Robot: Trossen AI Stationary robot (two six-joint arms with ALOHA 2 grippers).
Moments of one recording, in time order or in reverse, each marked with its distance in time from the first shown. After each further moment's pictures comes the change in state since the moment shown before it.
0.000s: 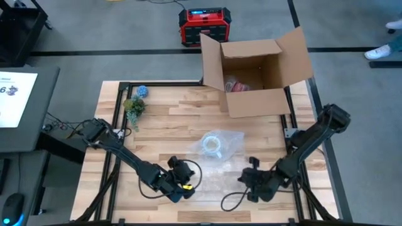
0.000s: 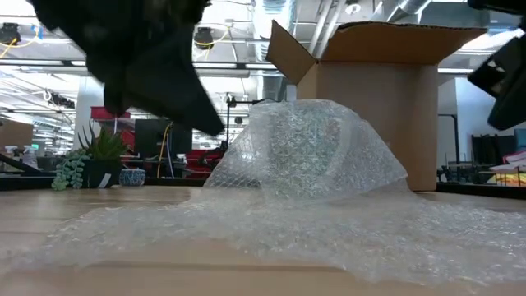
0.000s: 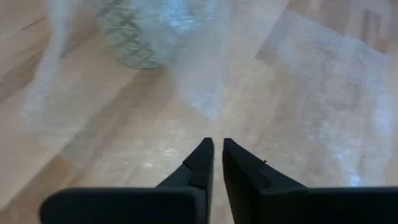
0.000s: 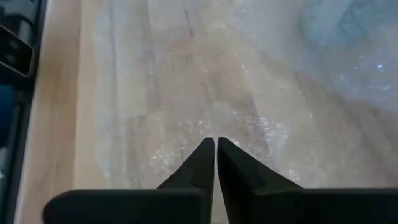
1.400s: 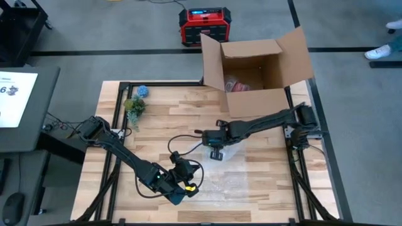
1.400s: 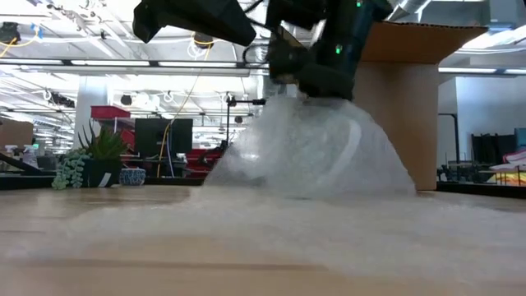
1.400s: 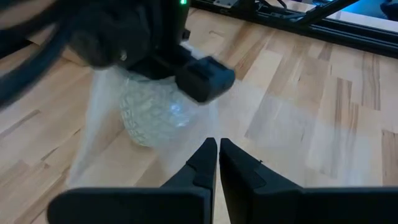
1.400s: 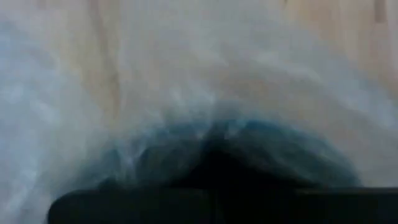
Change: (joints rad) left arm -0.019 -0.049 0.197 -0.165 -0.203 0.162; right arm -0.718 0.392 0.580 -0.455 -0.361 -0.661
